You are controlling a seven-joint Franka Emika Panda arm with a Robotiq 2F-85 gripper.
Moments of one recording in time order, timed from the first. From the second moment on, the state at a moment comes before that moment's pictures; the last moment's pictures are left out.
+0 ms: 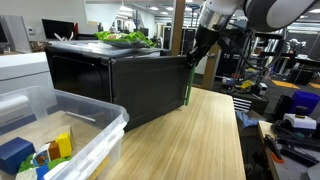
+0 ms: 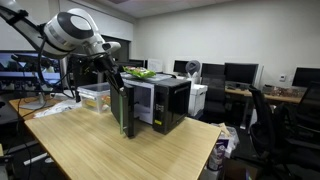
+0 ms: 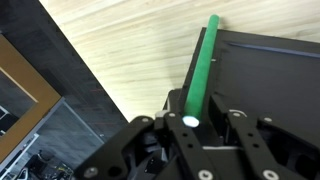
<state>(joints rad) -0.13 -0.29 -0.08 -2.60 -0.75 2.60 0.70</state>
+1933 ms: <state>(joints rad) -0.09 -0.04 -0.05 -2.38 -0.31 2.39 0.61</state>
